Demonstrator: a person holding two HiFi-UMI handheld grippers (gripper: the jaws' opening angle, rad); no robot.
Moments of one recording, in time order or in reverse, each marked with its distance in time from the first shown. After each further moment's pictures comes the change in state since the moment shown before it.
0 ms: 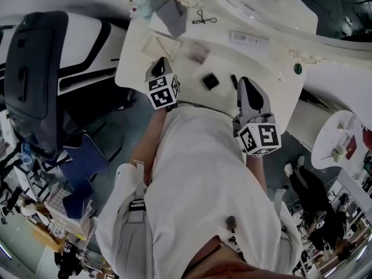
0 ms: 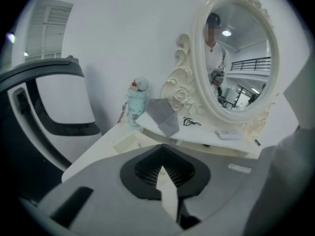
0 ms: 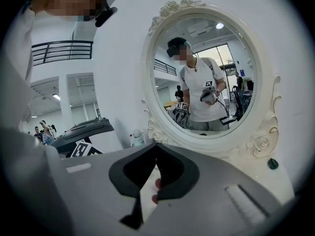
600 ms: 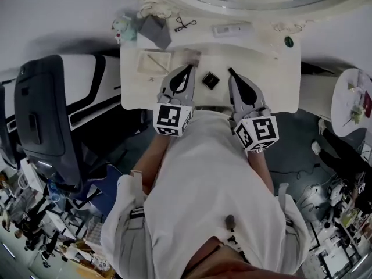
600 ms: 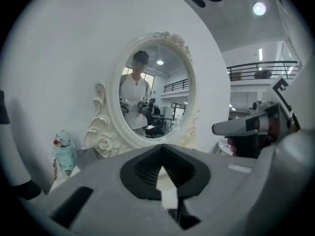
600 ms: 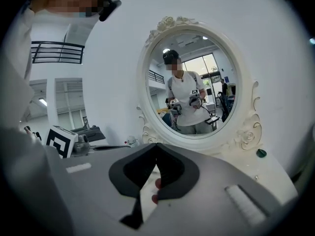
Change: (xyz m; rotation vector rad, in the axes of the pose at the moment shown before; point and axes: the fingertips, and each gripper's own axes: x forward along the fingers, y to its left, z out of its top) left arm -0.106 -0.154 0.066 0.393 -0.308 -0.695; right arm -0.023 0.024 -0.006 0.059 -0.111 -0.157
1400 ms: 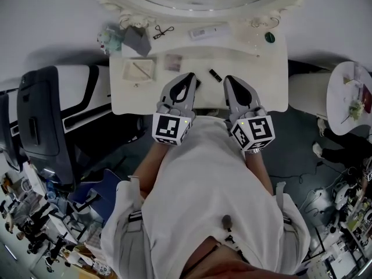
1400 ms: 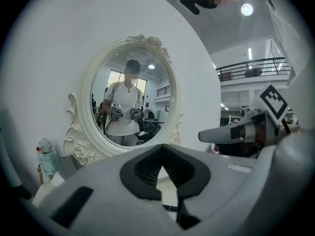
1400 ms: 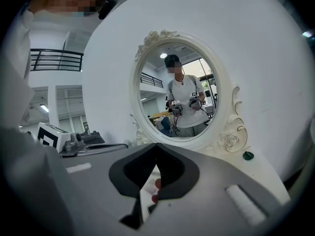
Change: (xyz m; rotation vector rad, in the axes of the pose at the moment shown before) left arm 0.026 -0.112 0.019 0.062 -0.042 -0.050; right arm -0.060 -0.073 0.009 0.038 -0.040 0.022
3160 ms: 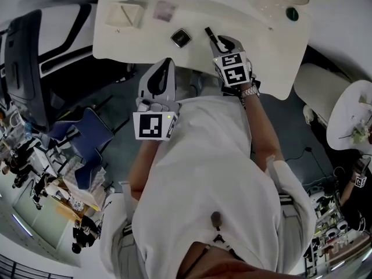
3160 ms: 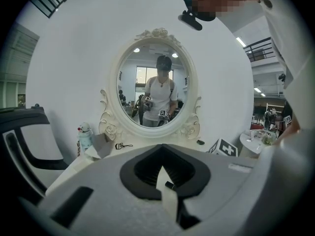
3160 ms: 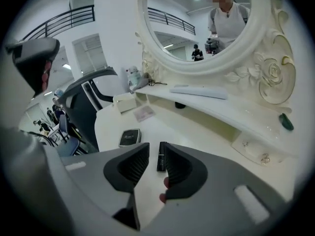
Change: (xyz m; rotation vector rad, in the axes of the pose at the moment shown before) left arm -0.025 -0.045 -0.061 -0.042 0.135 0.414; right arm 0.071 -0.103 -0.237 -0.242 0.635 0.247
